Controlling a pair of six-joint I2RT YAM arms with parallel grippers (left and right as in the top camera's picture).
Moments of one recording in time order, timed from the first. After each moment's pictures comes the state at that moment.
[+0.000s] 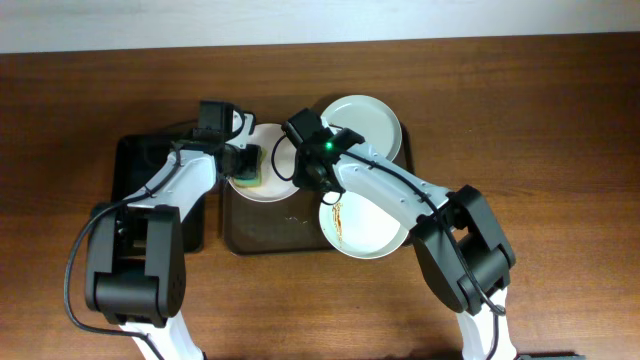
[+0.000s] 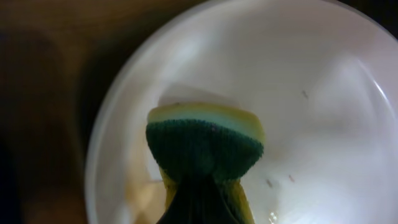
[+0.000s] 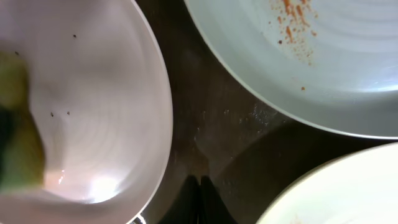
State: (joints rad) left arm -0.13 1.96 1.23 -0.36 0.11 0.04; right arm 0.64 2.13 1.61 -0.73 0.04 0.83
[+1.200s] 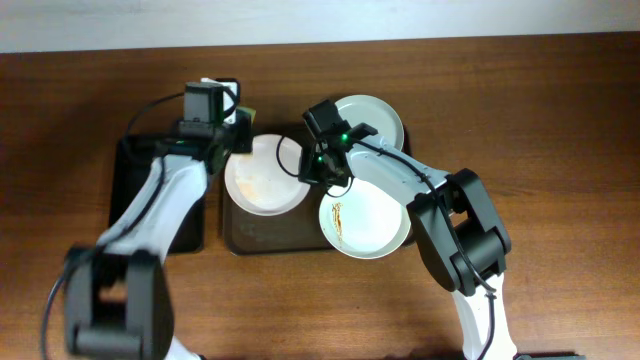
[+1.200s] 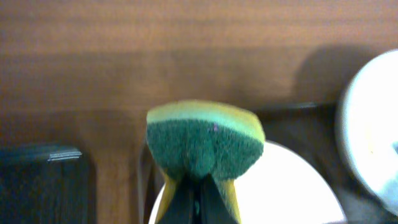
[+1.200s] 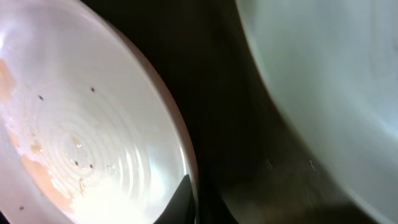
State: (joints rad) left arm -0.14 1.76 1.23 -0.30 0.03 -0.10; right arm 0.54 2.22 1.61 -0.61 -0.23 0.69
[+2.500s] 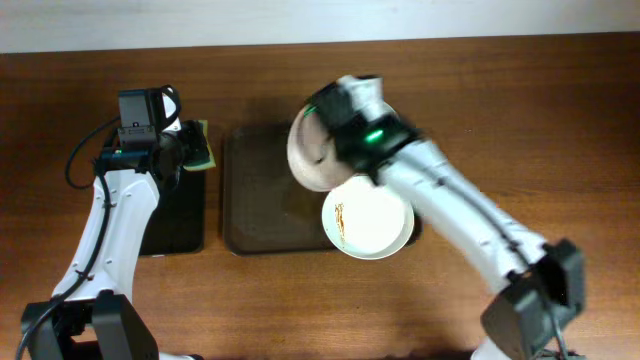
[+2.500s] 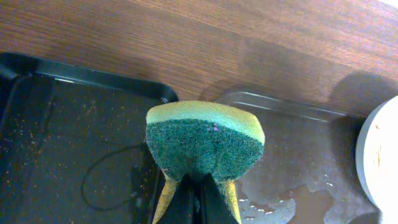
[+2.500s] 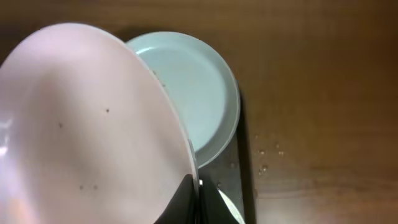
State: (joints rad) left arm 0.05 1.61 1.24 -0.54 0.08 -0.23; right arm 0.55 1.81 1.67 -0.95 0.42 0.47
